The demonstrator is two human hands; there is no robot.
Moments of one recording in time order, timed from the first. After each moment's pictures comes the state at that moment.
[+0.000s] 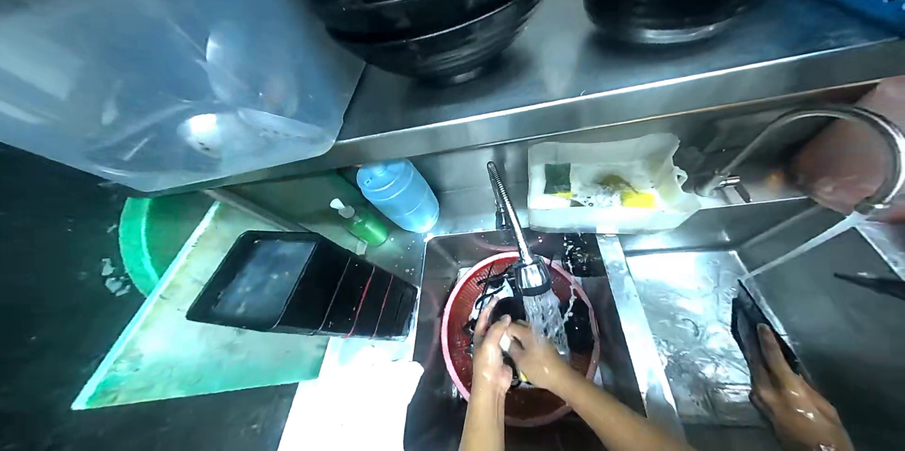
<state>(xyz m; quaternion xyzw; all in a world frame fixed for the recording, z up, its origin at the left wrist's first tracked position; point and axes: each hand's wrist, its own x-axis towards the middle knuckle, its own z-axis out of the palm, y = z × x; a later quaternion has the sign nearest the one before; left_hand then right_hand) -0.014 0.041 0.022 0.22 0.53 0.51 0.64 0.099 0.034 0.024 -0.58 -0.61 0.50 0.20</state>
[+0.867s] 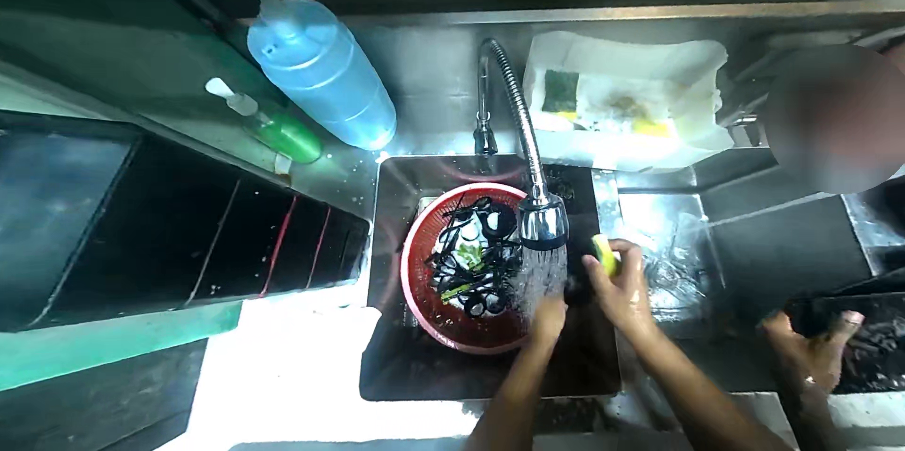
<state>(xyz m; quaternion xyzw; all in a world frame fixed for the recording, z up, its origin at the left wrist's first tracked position) 0.093 0.016 -0.013 0.38 0.68 0.16 0.61 0.221 0.002 0.003 -0.72 -0.48 0.30 0.39</state>
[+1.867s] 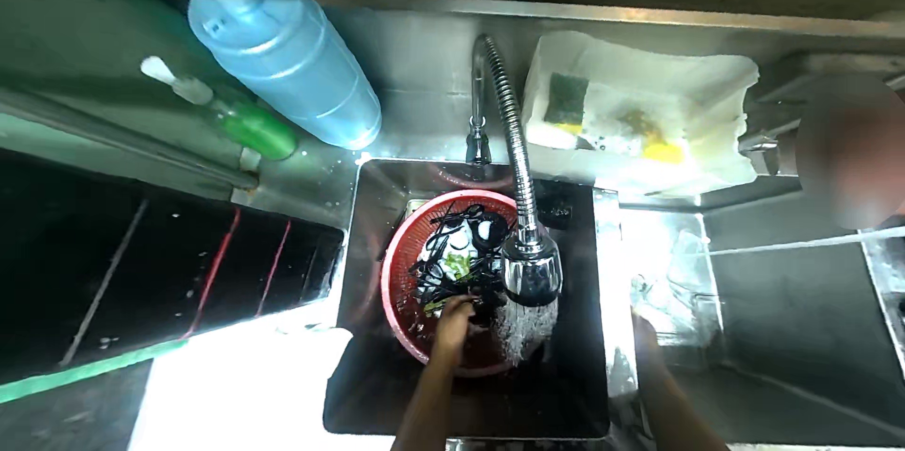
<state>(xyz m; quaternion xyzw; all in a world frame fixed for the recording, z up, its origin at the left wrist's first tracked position) -0.025 0.031 -0.102 0.21 0.70 0.24 0.64 0.320 -0.063 -0.141 -0.90 -0.30 0.21 0.24</state>
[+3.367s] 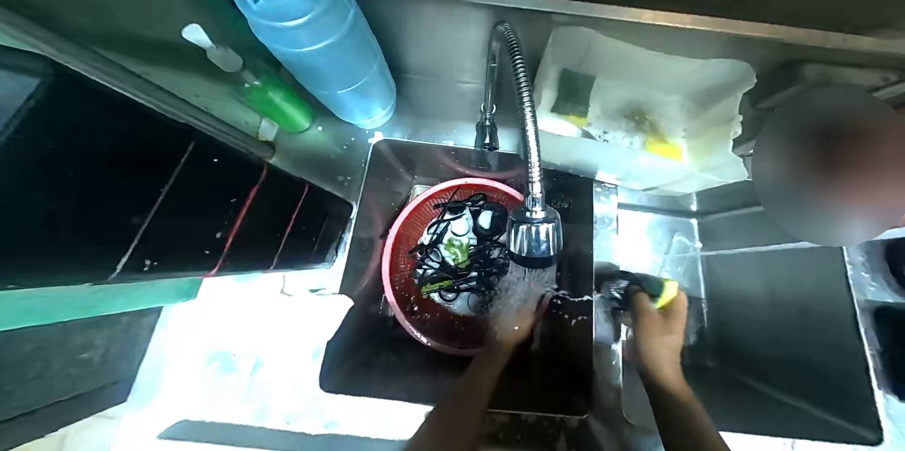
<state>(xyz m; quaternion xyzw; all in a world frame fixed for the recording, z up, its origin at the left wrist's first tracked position) 0.071 0.008 -0.085 0.56 0.61 0.16 0.54 0.286 -0.012 -0.012 -0.78 -0.26 0.29 0.49</state>
